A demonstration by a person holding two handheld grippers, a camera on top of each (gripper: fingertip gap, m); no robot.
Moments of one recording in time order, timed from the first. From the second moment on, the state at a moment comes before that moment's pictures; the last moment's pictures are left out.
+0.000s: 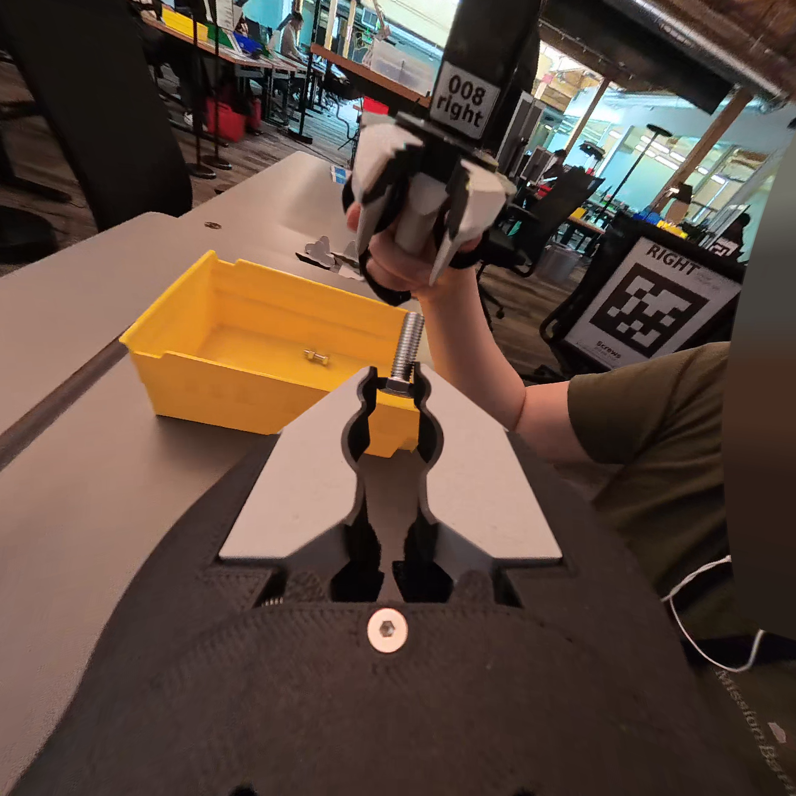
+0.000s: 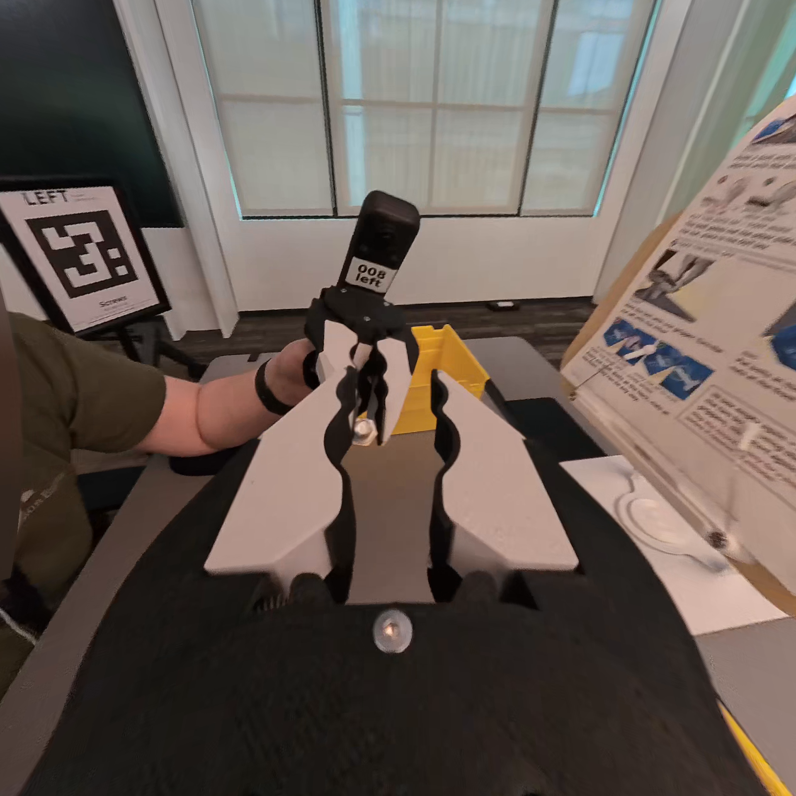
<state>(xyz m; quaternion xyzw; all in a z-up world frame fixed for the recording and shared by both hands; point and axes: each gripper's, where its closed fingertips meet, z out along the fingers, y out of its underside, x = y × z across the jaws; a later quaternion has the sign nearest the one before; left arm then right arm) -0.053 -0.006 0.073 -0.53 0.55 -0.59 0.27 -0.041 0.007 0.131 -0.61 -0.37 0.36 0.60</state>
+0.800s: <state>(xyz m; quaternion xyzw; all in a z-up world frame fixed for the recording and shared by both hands) -0.070 0.000 0.083 -0.51 0.55 -0.60 0.27 -0.085 0.006 0.105 -0.63 -0.37 0.46 0.50</state>
